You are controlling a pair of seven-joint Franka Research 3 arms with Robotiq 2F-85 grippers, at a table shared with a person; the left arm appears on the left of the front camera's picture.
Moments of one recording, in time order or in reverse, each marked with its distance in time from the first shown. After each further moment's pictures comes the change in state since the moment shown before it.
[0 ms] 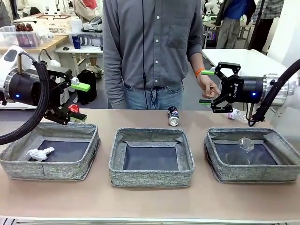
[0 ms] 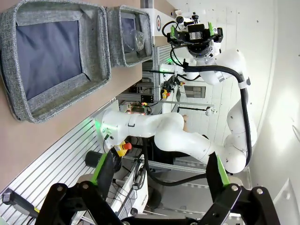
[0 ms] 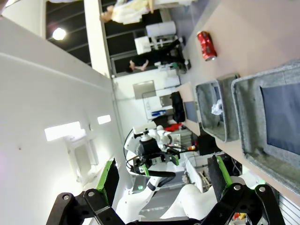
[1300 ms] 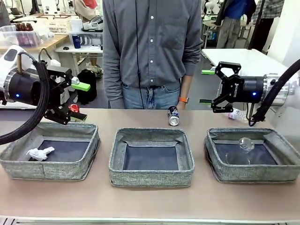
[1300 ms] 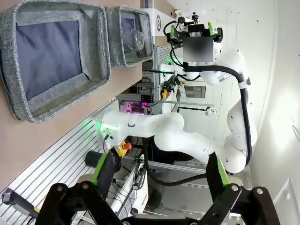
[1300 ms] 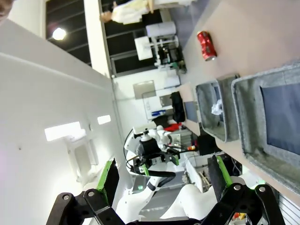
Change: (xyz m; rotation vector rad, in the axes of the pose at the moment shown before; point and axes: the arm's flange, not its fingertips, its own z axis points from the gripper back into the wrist) left arm 0.000 0.000 0.000 0.000 0.000 0.000; right arm 0.000 0.000 0.000 0.000 0.000 0.000
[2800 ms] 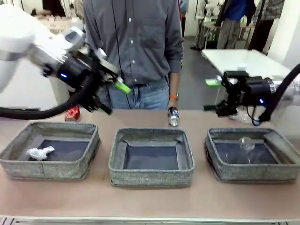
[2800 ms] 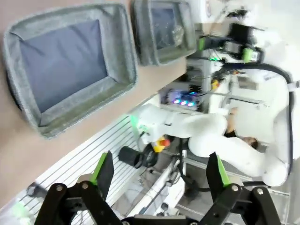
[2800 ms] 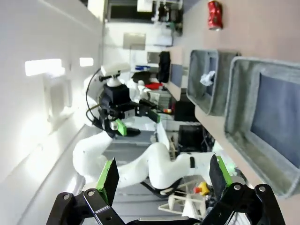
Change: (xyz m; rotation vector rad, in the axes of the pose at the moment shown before) left arm 0.044 -0.056 -0.072 0.279 0.101 -0.056; right arm -0.005 -0.009 -0.006 -0.020 0.240 0.276
